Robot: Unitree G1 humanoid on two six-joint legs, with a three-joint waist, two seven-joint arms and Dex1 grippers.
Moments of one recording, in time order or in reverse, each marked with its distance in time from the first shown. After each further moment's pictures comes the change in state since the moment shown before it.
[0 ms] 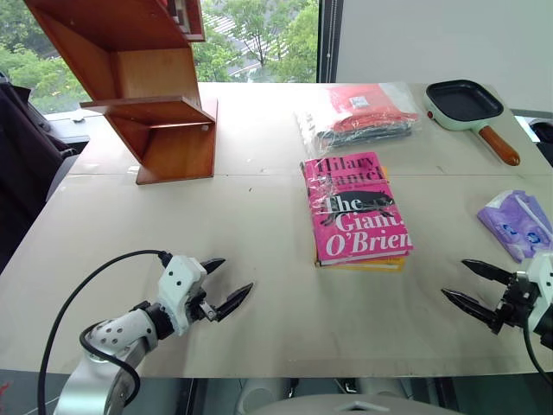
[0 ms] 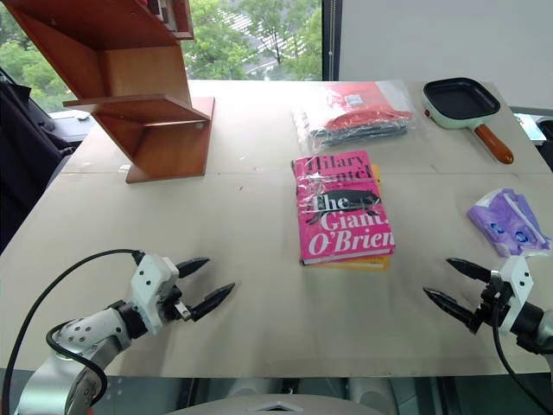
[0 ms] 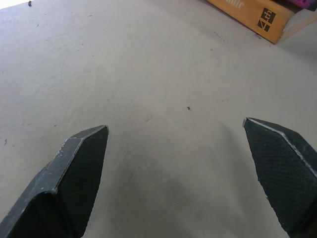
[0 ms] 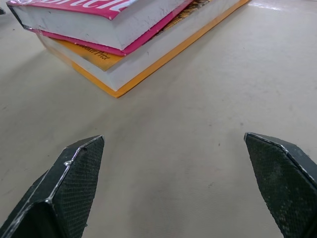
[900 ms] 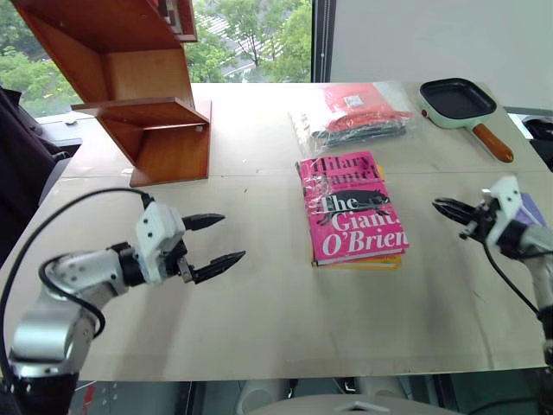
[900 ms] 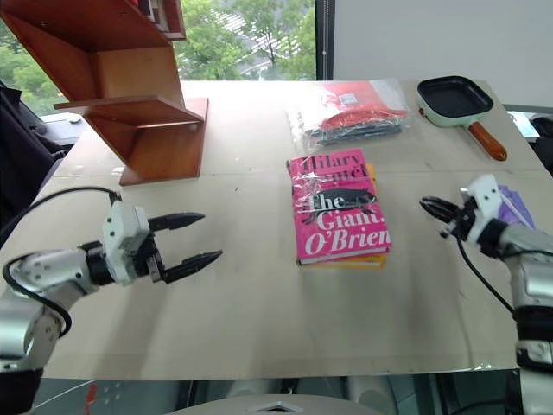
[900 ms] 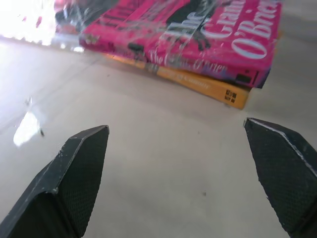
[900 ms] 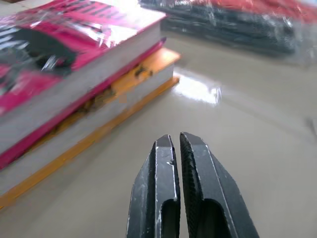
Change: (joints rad) left arm -0.340 0.283 0.106 0.092 -0.227 0.062 -0.301; right arm -0.697 0.020 0.236 0.383 -0.209 0.025 -0.202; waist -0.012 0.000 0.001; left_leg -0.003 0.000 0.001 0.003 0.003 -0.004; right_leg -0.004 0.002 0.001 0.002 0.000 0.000
